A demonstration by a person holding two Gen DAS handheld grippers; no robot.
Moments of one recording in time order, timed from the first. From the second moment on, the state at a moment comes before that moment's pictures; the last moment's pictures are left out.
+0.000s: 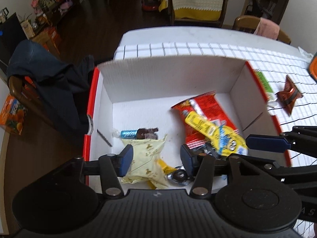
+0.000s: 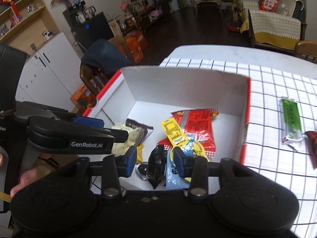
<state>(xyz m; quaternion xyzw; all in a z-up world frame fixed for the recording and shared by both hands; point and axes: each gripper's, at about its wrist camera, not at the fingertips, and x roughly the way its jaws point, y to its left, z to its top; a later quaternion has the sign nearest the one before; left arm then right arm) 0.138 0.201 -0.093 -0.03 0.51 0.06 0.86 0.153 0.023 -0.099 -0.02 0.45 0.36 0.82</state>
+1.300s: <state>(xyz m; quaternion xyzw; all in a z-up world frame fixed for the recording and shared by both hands) 0.221 0.026 -0.056 -0.03 0.44 0.00 0.90 0.216 -0.181 -0.073 0.04 0.42 0.13 0.90</state>
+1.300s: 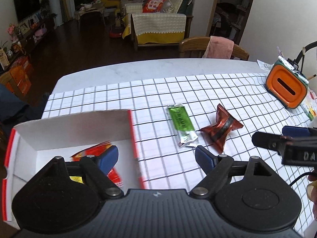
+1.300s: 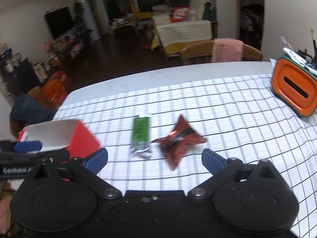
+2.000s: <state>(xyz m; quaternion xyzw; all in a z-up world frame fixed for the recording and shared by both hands) 0.299 -0.018 -0.078 -0.03 0.48 0.10 0.87 0.337 -0.212 -0.178 0.18 0.54 0.02 0.82</state>
